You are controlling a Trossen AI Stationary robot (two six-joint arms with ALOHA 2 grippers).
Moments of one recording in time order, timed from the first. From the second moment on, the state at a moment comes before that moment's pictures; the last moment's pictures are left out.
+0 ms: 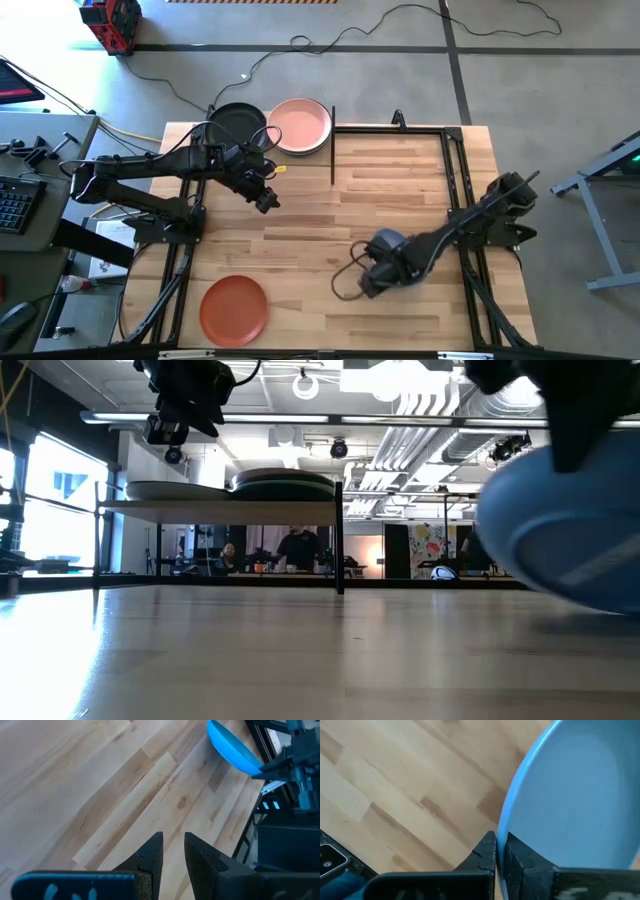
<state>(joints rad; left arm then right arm) 0.18 1.17 1.04 -0.76 0.26 -0.74 0.54 1.71 1.34 -1.00 0.11 1.45</state>
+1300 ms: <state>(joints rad) 0.17 1.17 1.04 -0.76 0.26 -1.18 0.20 1.45 1.51 -0.98 -0.04 -0.35</state>
